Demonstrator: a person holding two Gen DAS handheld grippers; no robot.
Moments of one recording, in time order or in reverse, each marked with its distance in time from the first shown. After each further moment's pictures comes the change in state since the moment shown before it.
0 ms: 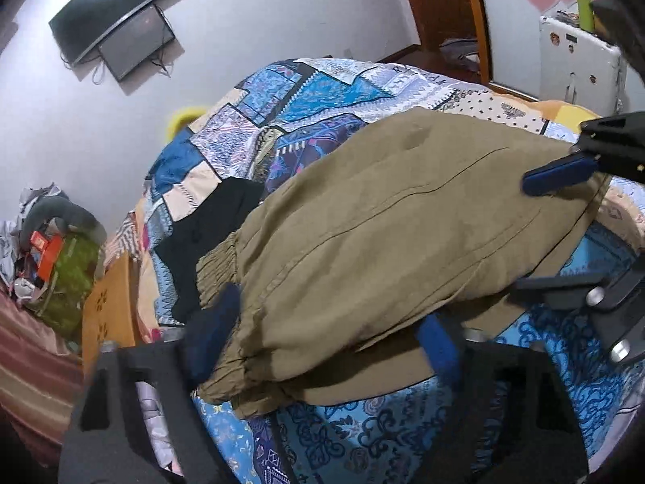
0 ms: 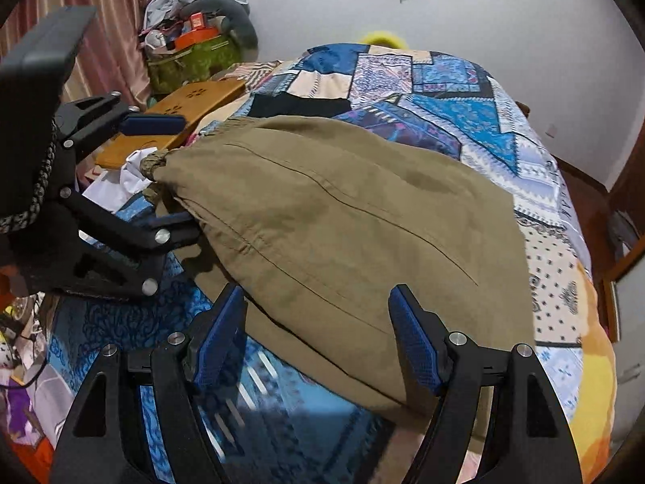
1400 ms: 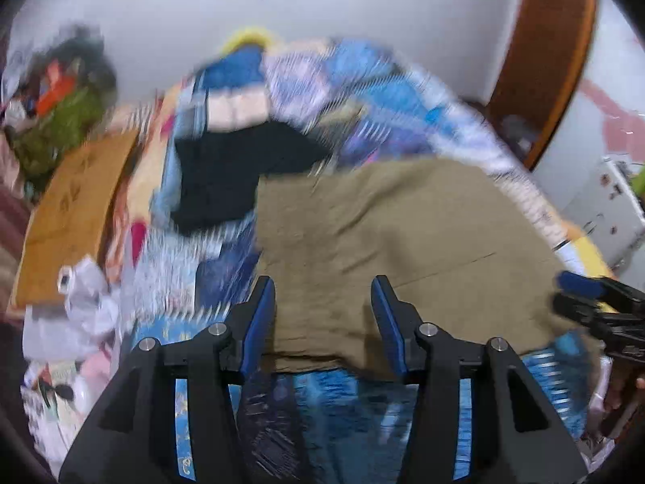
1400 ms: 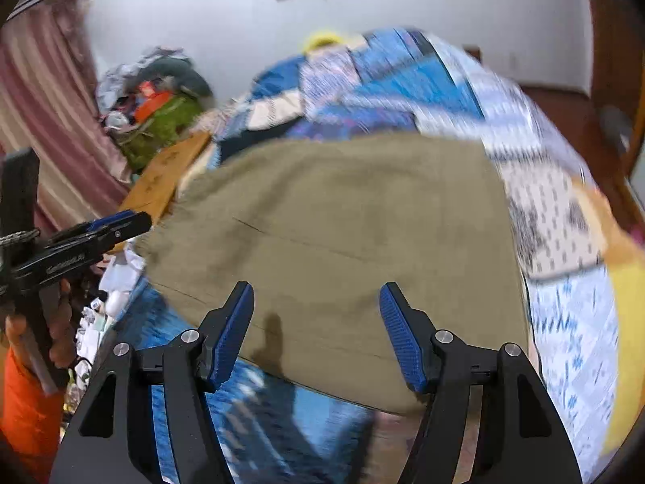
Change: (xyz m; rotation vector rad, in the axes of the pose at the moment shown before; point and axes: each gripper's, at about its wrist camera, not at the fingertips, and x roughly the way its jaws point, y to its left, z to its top) left arm 0.012 0.090 -0.035 -0.542 0.106 -0.096; right arm -0.011 -0.042 -0.018 0.371 -0.020 0.057
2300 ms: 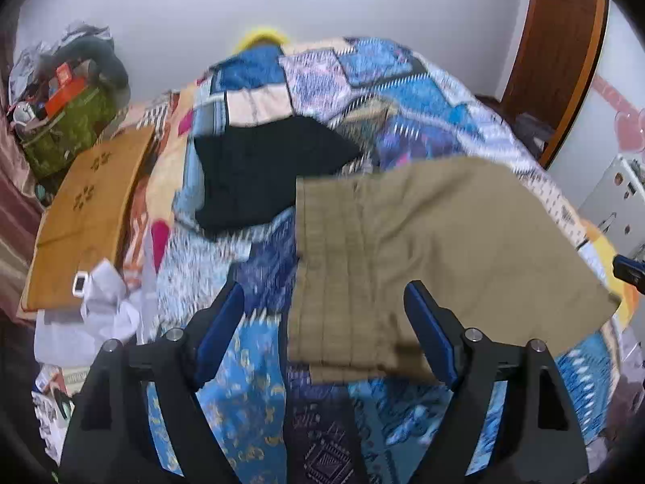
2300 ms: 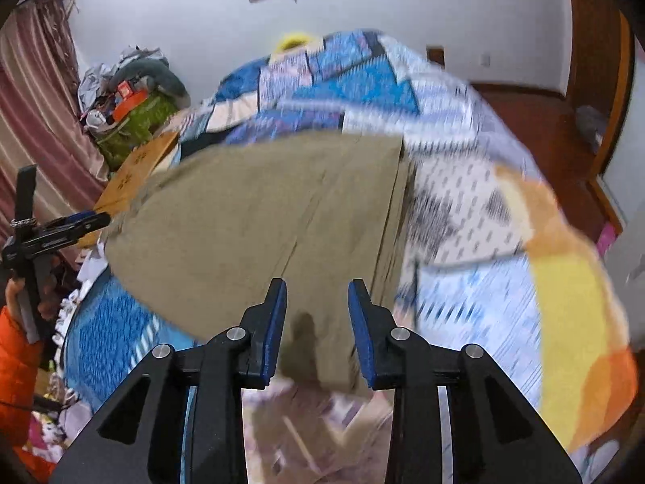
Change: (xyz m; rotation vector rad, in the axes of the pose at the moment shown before) left arm -0.011 0.022 0.011 0.012 -0.066 0.042; right arm -0.054 -0.072 0.003 -0.024 -0.042 -0.080
